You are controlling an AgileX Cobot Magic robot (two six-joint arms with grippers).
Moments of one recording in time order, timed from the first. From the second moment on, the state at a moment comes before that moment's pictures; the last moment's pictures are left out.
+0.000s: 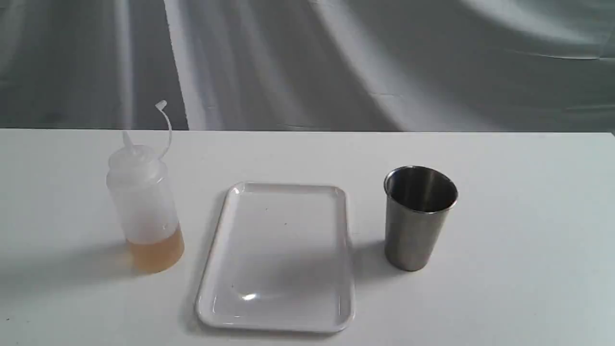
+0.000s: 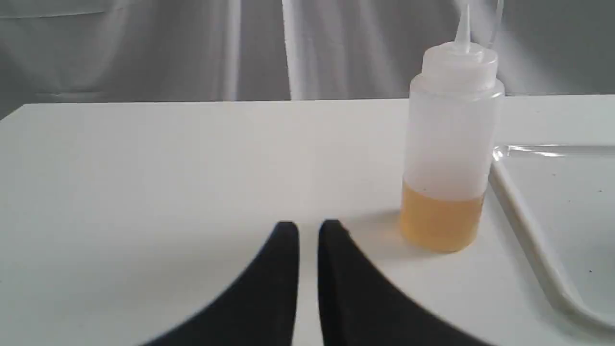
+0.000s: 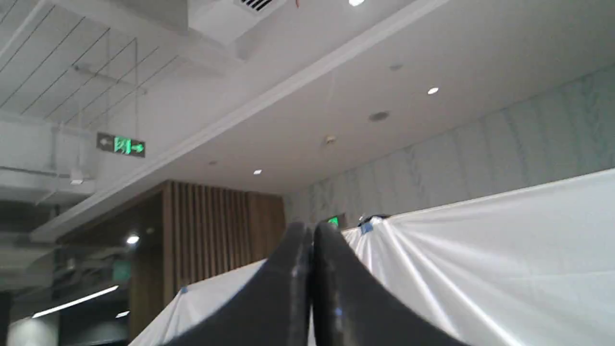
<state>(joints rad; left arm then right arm) 0.06 0.00 0.00 -0.01 0.29 0.04 -0.19 1.07 -1.73 -1.40 -0.38 1.98</state>
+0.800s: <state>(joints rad) 0.06 0.00 0.00 -0.01 0.29 0.04 -0.04 1.28 -1.76 -1.18 0.02 1.67</state>
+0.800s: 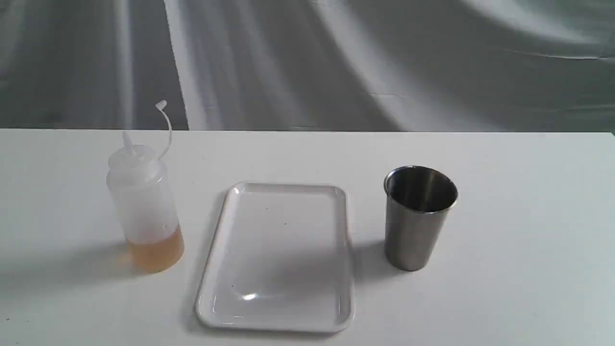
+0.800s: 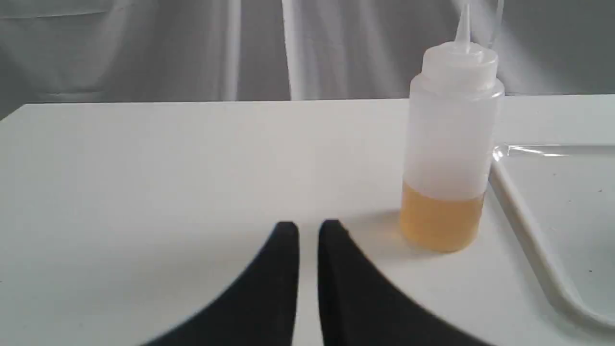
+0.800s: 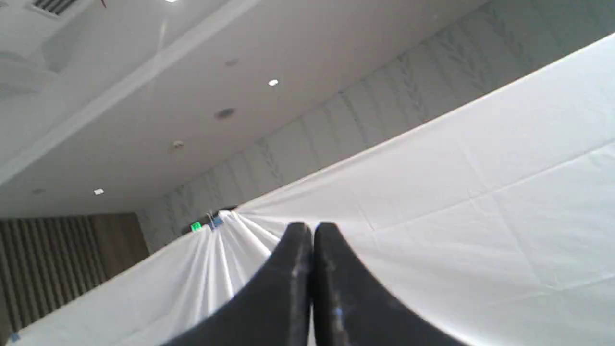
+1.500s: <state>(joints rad) 0.06 0.00 0.00 -0.01 0.29 0.04 0.37 1.60 -1.71 -0.45 0.27 0.36</state>
